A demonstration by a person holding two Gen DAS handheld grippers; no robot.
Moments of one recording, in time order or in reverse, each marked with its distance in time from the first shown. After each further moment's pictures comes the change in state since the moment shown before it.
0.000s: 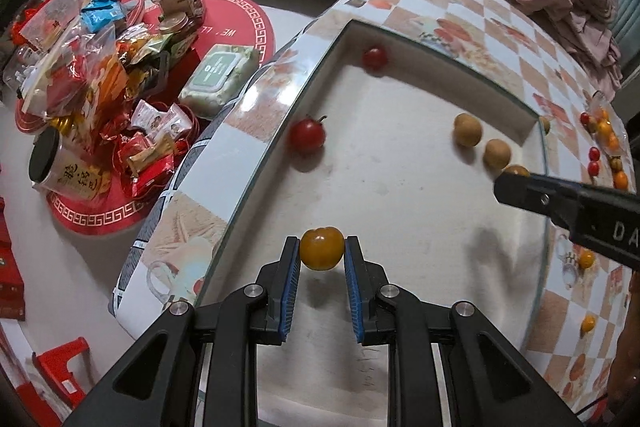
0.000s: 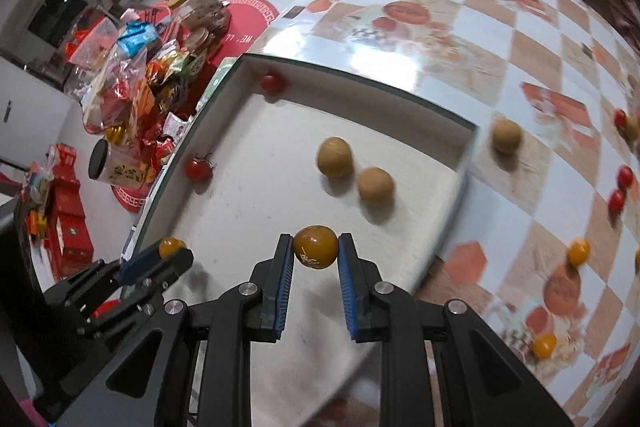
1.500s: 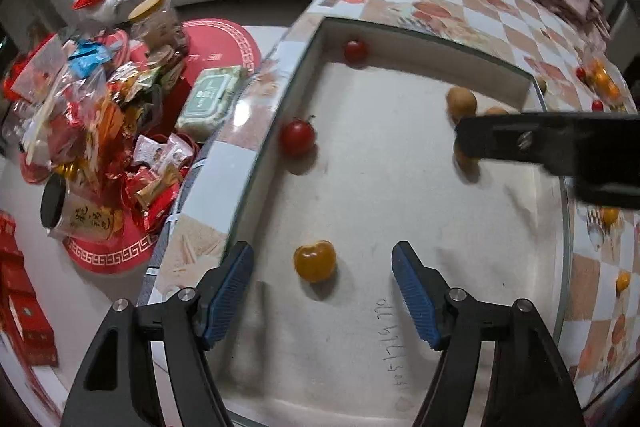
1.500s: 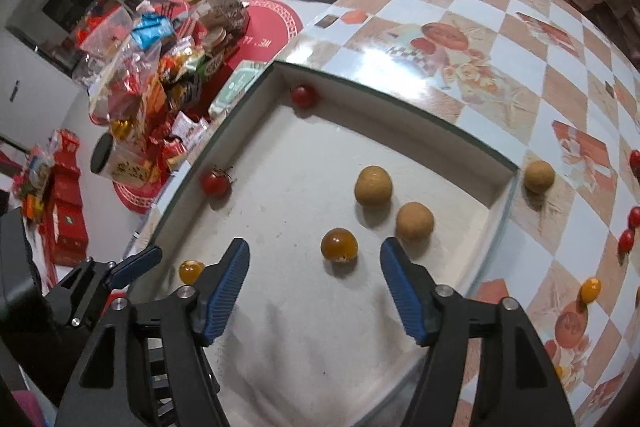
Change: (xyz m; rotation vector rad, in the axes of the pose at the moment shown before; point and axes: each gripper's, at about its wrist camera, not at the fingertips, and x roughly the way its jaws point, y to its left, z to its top) left arm 0.003 -0.011 -0.009 0.181 -0.026 0.058; right arm -0.003 0.015 0.005 -0.046 -0.062 0.009
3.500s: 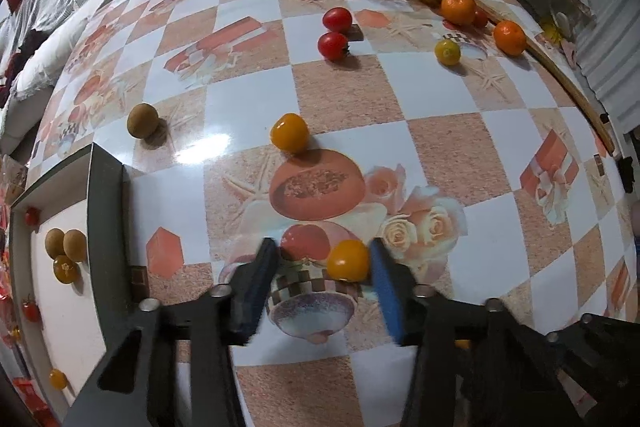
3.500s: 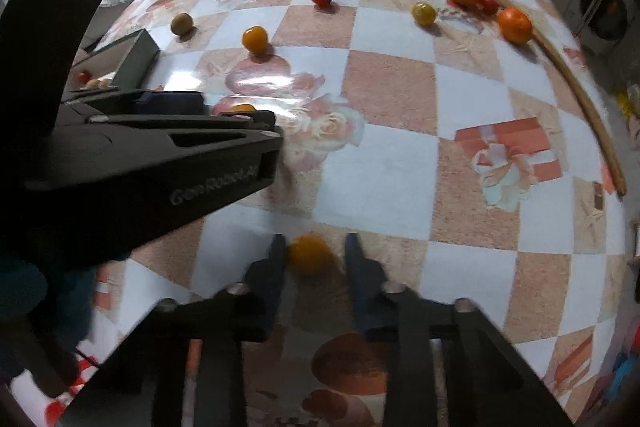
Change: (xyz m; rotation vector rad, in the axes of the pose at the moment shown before) left arm 0.003 -0.297 0.016 0.475 0.023 -0.233; right arm -0.080 -0.176 -0.203 0.413 -0.044 -0.256
